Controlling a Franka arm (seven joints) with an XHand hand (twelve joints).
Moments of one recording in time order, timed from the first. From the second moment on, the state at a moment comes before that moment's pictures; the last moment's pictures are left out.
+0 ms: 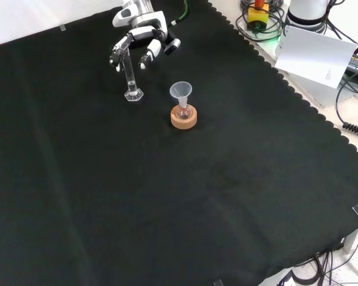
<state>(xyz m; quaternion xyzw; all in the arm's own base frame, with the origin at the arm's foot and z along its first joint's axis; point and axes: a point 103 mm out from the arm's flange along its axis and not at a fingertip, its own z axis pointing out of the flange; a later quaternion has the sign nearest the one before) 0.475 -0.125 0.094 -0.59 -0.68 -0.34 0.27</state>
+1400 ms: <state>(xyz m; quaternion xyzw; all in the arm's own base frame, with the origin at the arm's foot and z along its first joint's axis) 0.489 -0.118 0.076 -0.57 -0.64 -0.41 0.30</state>
